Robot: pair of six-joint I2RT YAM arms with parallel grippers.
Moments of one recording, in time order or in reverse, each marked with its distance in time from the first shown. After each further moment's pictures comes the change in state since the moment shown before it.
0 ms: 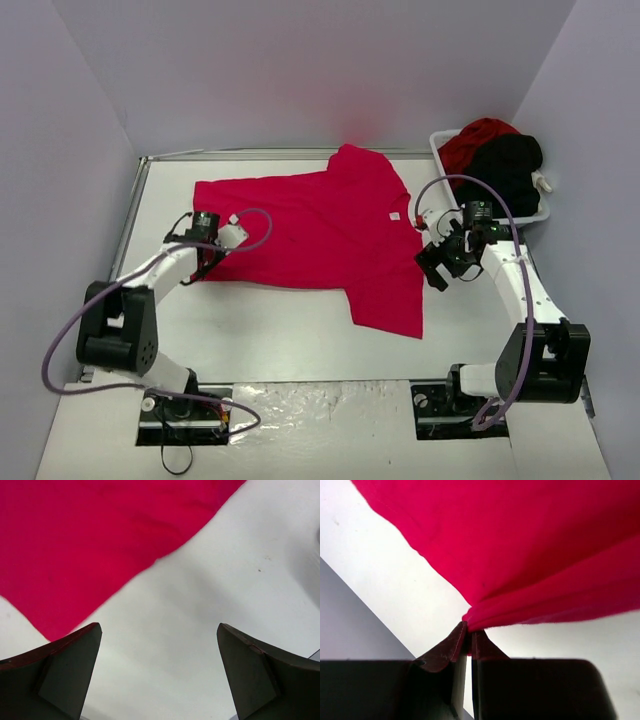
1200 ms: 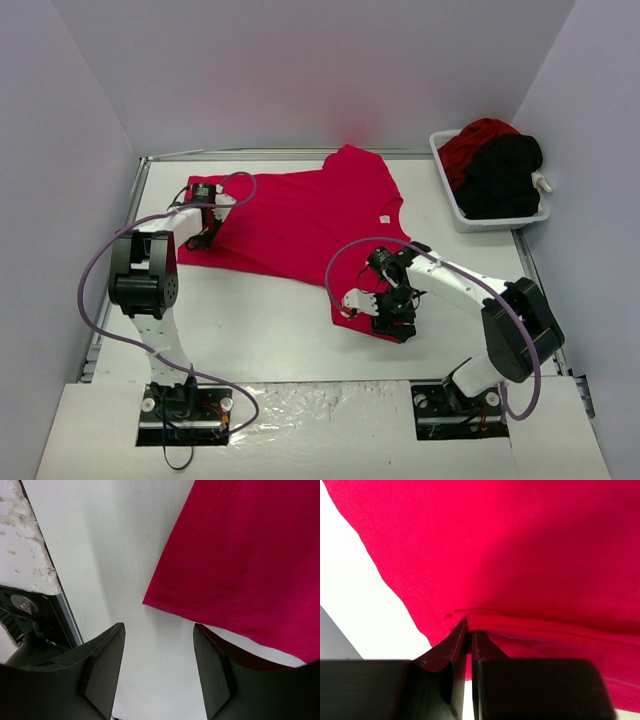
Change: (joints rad) left arm 0.131 0.477 0.439 0.001 0.027 -0.259; right arm 0.634 0.172 -0.080 -0.284 0.023 -0.289
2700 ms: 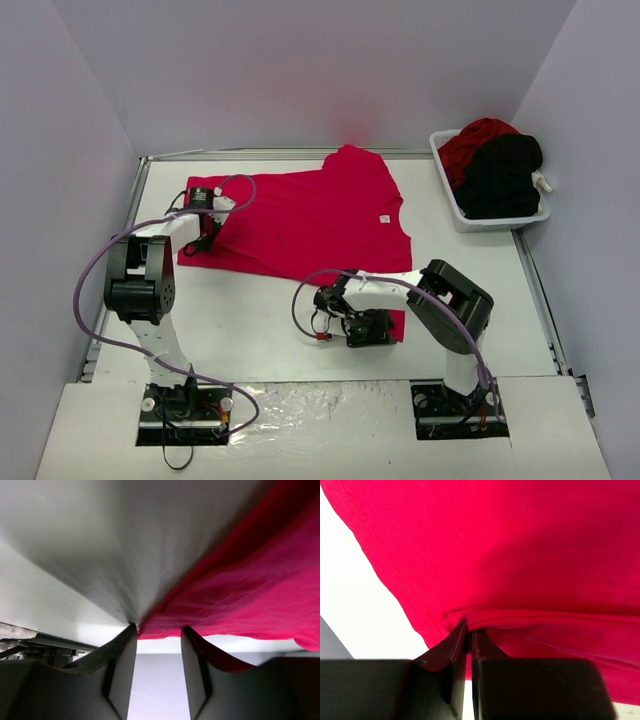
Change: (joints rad) left arm 0.003 -0.051 -0.078 0.061 0.034 0.003; right arm 0.369 0.352 0.106 0.029 0.437 0.478
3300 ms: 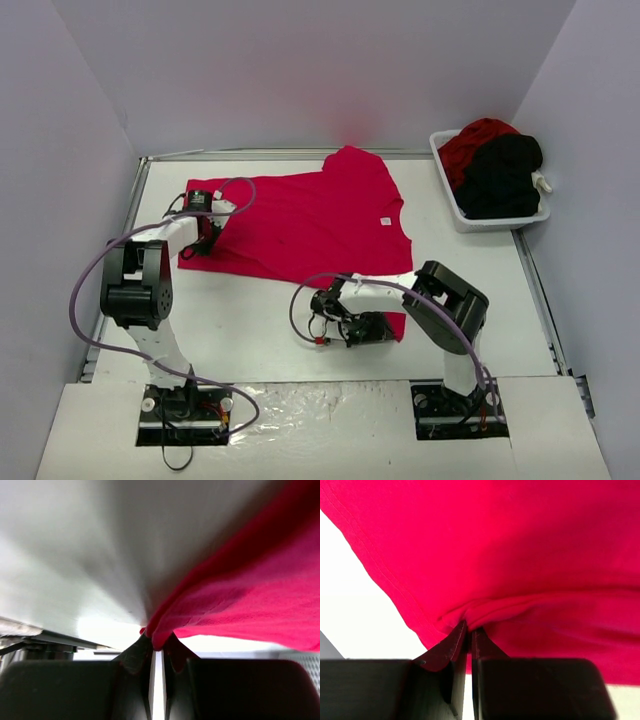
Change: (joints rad) left arm 0.000 -0.043 -0.038 -0.023 0.039 0.002; right arm 0.041 0.033 0.021 -0.030 0.034 0.017
